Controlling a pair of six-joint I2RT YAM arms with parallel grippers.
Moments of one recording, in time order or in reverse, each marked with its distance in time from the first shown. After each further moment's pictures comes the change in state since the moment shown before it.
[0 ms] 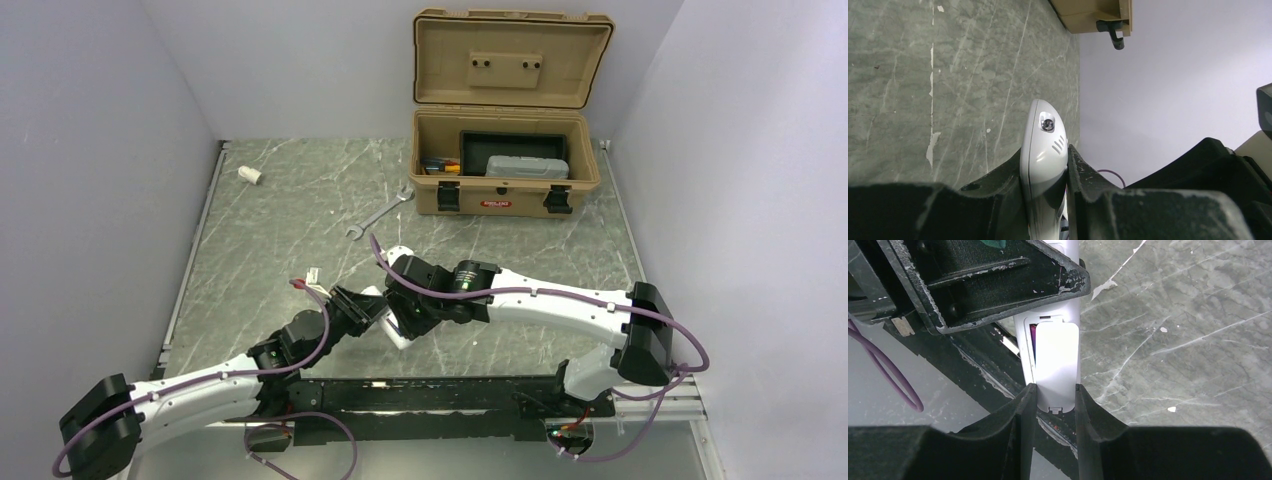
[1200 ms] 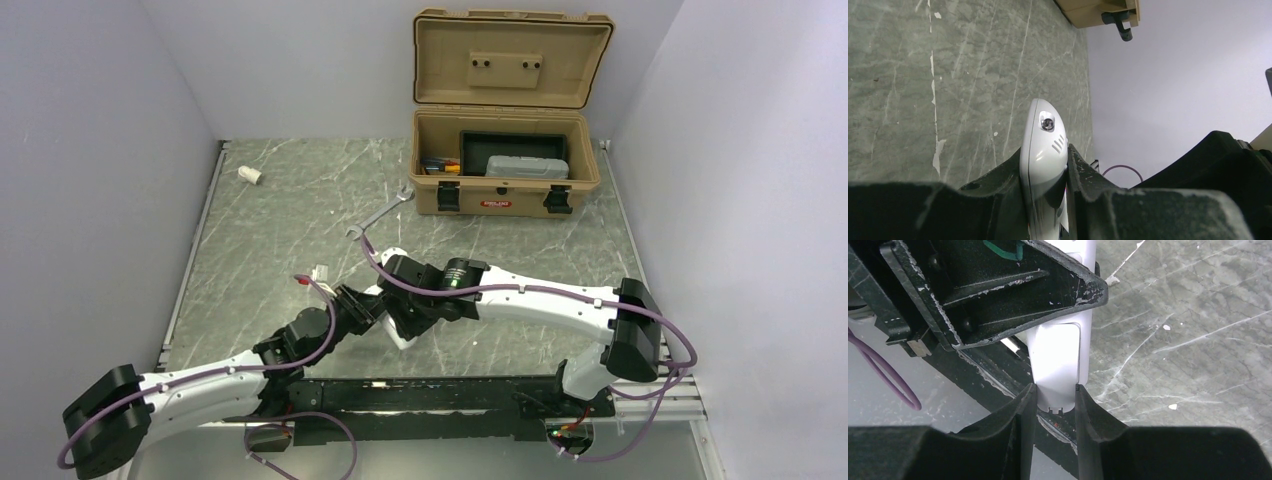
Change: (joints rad) left arm 0.000 0.077 0.011 0.067 0.018 0.090; right arm 0.000 0.057 0.049 -0.039 -0.009 -0.001
